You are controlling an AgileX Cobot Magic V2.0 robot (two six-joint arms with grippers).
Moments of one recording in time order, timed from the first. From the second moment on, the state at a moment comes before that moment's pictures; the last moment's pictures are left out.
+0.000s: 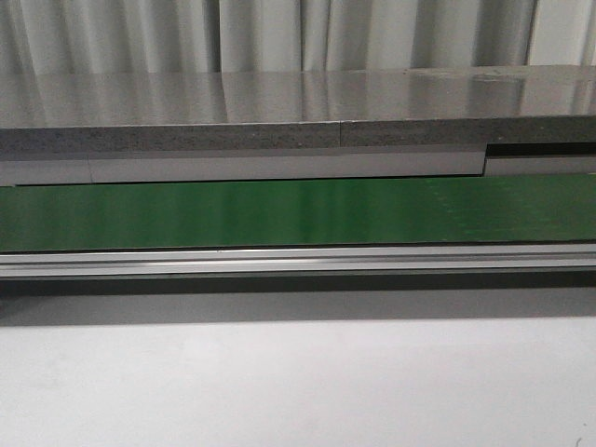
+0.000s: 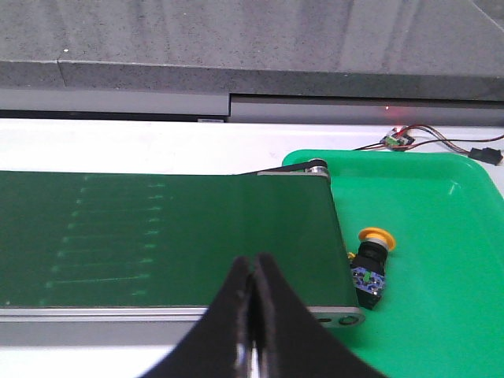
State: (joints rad) left arm -0.05 0.41 -0.30 -0.14 0.06 0.18; right arm -0.08 0.62 -0.56 0.03 0.38 -0.08
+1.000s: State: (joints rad) left arm -0.05 0.41 -0.30 -0.14 0.06 0.18; right arm 0.07 0.18 -0.15 0.02 0.17 -0.07
